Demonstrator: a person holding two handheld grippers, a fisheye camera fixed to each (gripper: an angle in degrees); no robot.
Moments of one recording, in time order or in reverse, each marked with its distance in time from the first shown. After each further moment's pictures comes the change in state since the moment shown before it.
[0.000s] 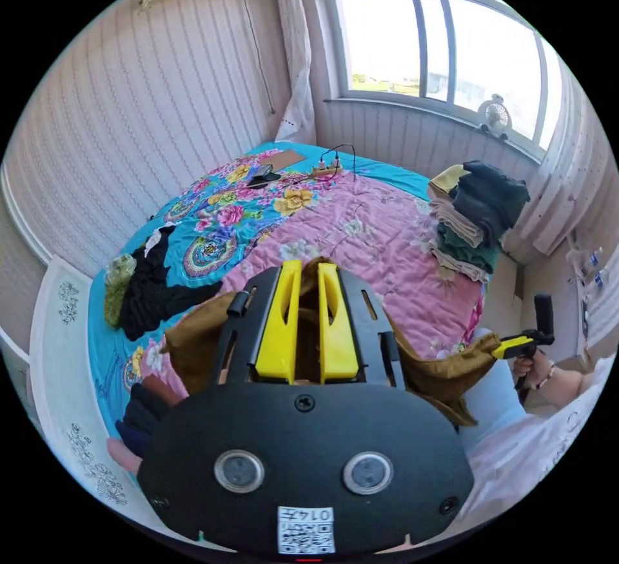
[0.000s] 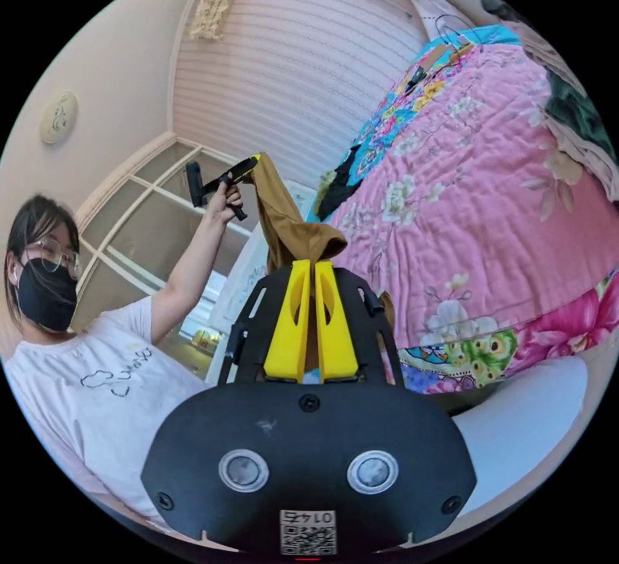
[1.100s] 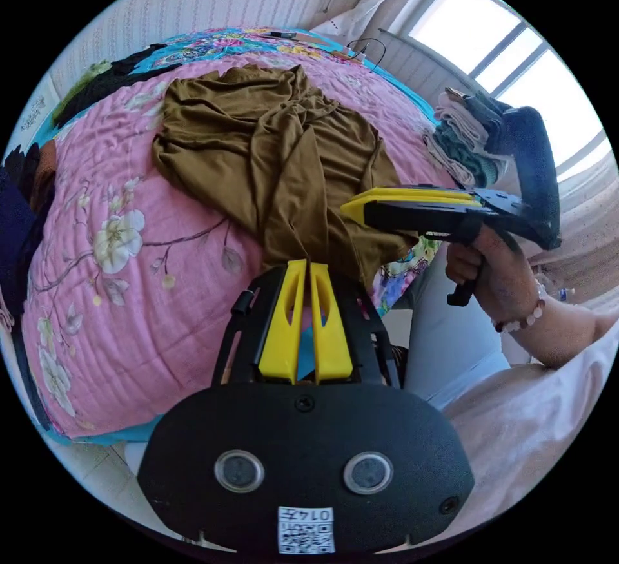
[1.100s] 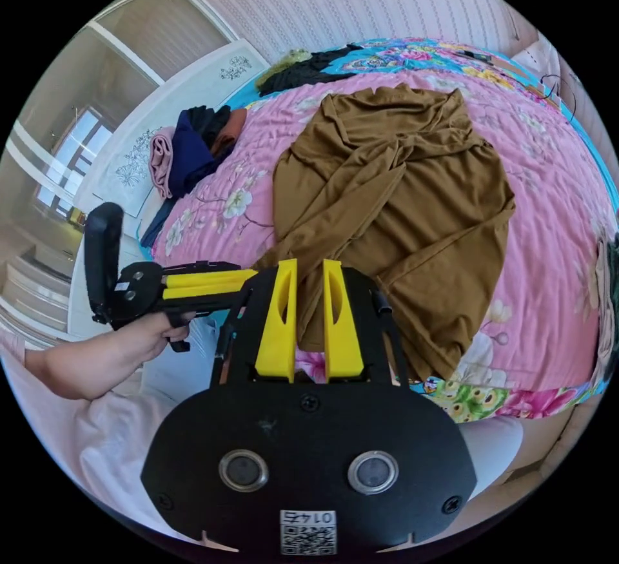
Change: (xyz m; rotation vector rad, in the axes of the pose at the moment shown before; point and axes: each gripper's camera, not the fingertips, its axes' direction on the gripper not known) left arm 0.063 0.359 0.116 -0.209 0.298 -0.331; right arm -0.051 0.026 0.220 -0.551 0.530 -0.349
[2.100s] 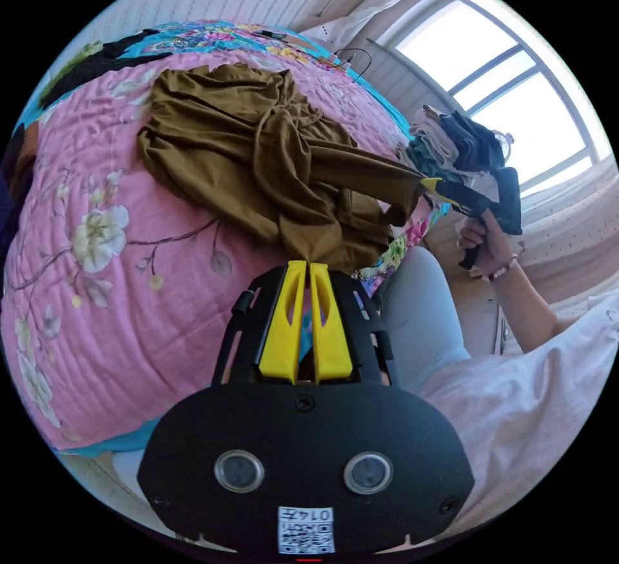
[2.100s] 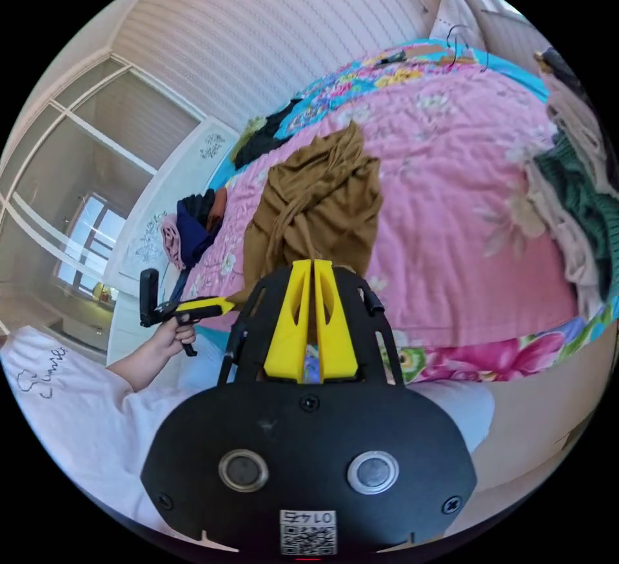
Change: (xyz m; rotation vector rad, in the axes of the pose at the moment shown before) left arm -0.104 0.051 -0.118 0.034 0.179 -0.091; right arm 0.105 0.047 -0.159 0.316 -0.064 0.221
